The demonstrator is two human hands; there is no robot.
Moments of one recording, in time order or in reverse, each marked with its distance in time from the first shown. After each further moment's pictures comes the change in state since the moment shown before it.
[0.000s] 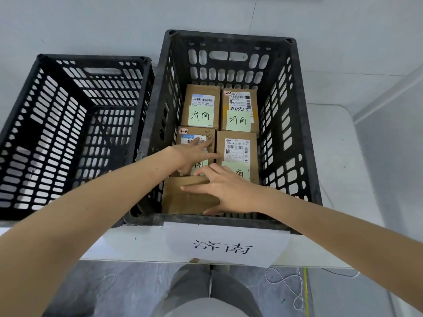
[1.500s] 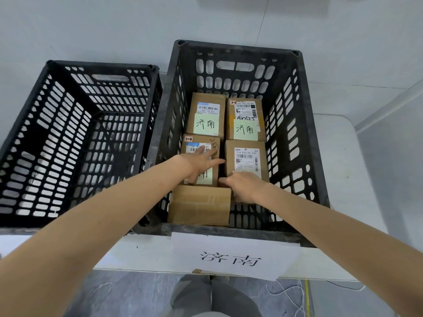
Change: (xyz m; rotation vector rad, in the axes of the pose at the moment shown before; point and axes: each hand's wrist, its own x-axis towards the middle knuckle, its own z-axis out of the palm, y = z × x) left_hand 0.002 0.001 0.004 -0.091 0.010 -0.029; right_hand 0.021 0.053 0.023 -0.082 -0.262 0.345
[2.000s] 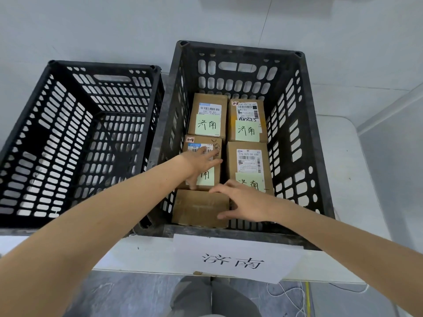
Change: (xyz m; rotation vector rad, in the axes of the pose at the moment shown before) left_hand -0.011 -0.001 -0.011 0.207 -0.026 0.014; right_hand -0.042 -0.024 -0.009 0.494 -0.023 -0.063
